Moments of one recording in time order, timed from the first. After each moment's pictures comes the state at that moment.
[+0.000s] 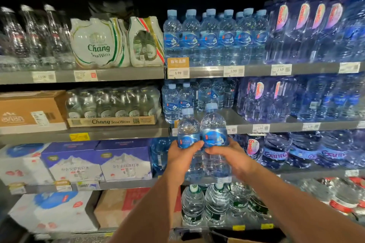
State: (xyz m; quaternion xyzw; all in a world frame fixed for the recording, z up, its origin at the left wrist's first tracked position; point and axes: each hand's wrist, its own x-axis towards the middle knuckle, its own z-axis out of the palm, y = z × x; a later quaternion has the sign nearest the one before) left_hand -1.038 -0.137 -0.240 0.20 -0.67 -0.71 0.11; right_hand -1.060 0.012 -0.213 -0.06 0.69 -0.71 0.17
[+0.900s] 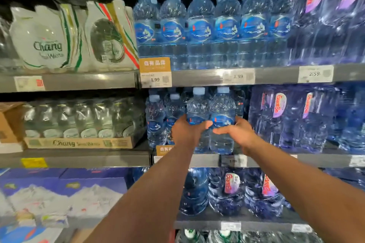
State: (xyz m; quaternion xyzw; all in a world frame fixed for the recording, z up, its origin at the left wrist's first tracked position) left_hand -1.272 -0.115 -0.224 0.21 -0.80 -0.52 0.22; right_hand -1.308 0.027 -0.218 -0.08 0.74 -0.66 0.09
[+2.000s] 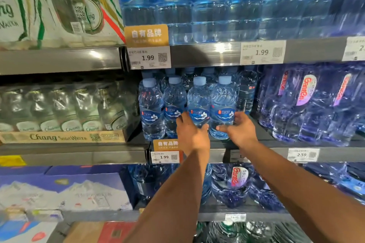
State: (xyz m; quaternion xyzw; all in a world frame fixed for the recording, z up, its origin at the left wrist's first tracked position) left_hand -1.317 -0.116 -0.287 0.27 -0.84 -0.40 0.26; right_hand -1.369 -0.007 -0.288 0.01 0.82 -0.58 -0.01
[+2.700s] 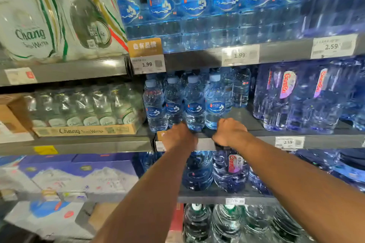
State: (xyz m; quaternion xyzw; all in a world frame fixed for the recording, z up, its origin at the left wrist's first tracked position) left_hand -1.257 -0.112 -0.248 0.27 -0.92 -0.27 0.03; right_hand -1.311 0.001 -0.243 -0.14 0.98 -0.13 0.08
